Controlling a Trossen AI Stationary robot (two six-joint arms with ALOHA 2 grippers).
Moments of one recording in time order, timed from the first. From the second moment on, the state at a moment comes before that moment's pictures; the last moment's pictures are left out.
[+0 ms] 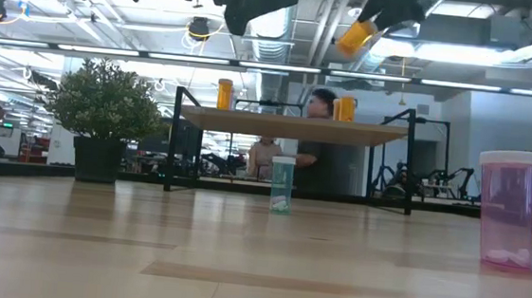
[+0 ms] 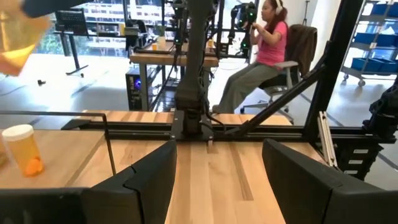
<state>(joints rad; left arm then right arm) 0.01 1.38 0.81 0.52 0.06 -0.05 -0.39 1.26 1.50 -0.87 0.18 0.17</state>
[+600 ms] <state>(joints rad) 0.01 1.36 0.81 0.48 0.04 -0.01 -0.48 1.52 1.81 -1.32 0.16 -0.01</state>
